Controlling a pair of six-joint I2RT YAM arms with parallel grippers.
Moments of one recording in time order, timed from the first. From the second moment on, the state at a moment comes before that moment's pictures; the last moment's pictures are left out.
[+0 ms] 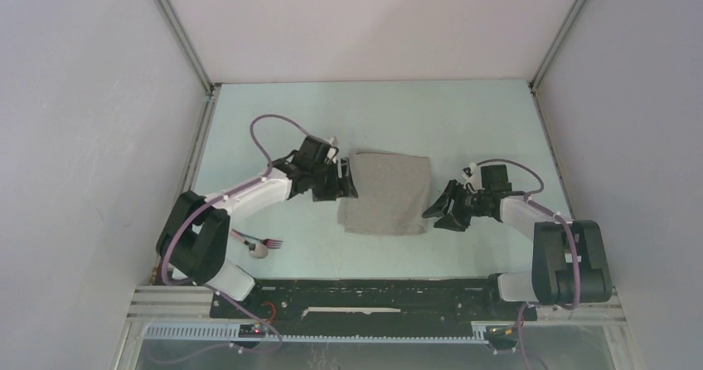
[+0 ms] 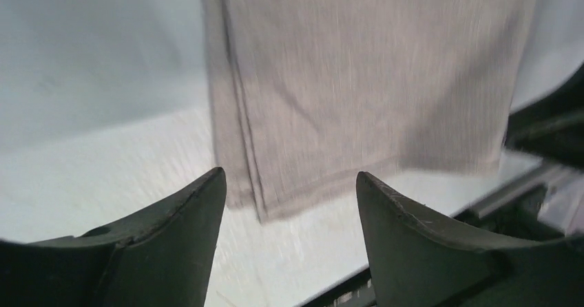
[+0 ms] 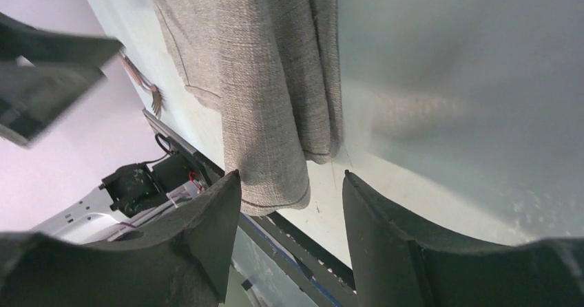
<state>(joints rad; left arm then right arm) -0.59 1.51 0.91 -0.36 0.23 -0.61 0.02 1.35 0.52 -0.27 -0.75 0.58</state>
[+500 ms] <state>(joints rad) -0.49 1.94 1.37 -0.30 0.11 -0.53 0.06 1.40 0.54 -0.24 -0.77 0.56</state>
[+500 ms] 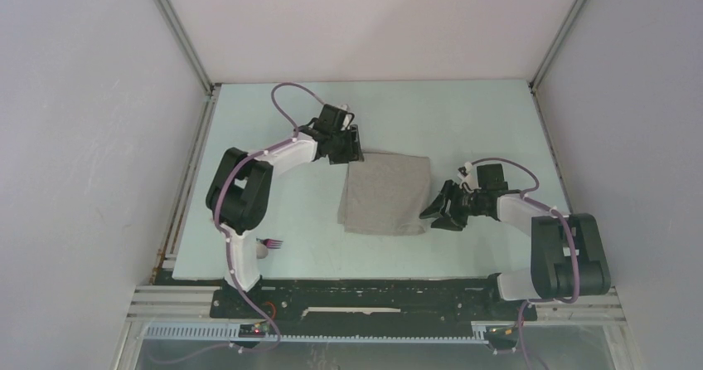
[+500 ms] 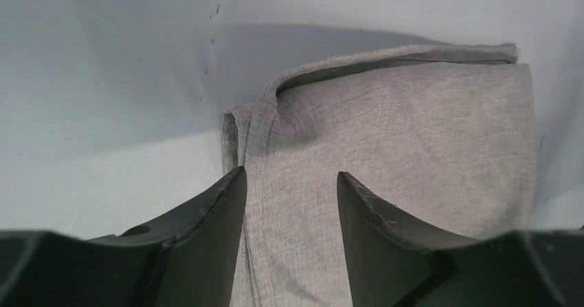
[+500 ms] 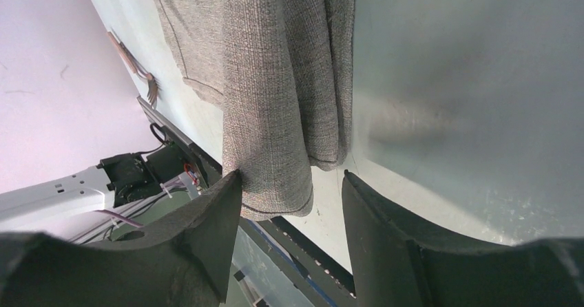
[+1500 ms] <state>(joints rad) -0.47 2.06 1.45 -0.31 0.11 -0.51 0.09 1.42 0.54 -0.21 -0.76 0.55</state>
